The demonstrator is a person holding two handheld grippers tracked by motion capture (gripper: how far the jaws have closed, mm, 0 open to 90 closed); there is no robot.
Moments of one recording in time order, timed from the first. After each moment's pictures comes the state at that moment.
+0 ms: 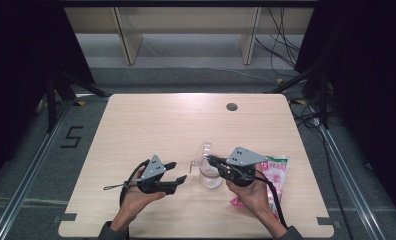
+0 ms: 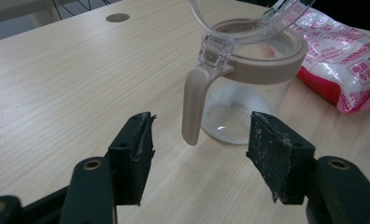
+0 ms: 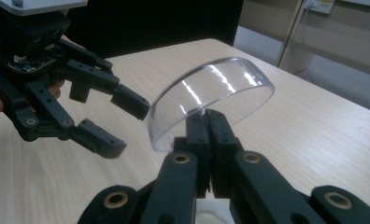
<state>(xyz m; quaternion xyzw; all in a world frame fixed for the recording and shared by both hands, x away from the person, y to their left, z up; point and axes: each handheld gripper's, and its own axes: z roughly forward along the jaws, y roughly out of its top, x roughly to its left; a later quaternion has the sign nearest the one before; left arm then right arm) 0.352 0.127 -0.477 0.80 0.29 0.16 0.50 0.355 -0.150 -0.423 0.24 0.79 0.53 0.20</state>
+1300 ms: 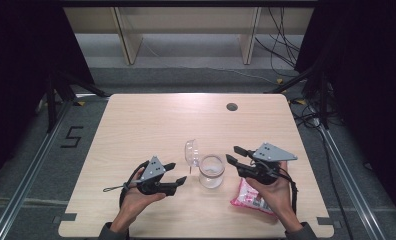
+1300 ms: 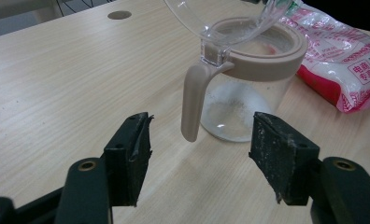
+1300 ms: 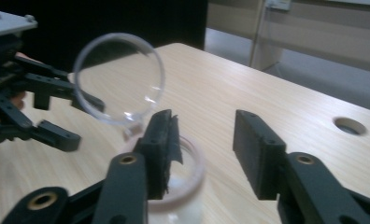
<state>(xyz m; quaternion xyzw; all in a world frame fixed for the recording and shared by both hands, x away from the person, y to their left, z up) 0.349 0.128 -0.477 0.79 0.30 0.16 0.50 0.353 -0.212 -0.416 0.32 0.76 0.53 0.21</state>
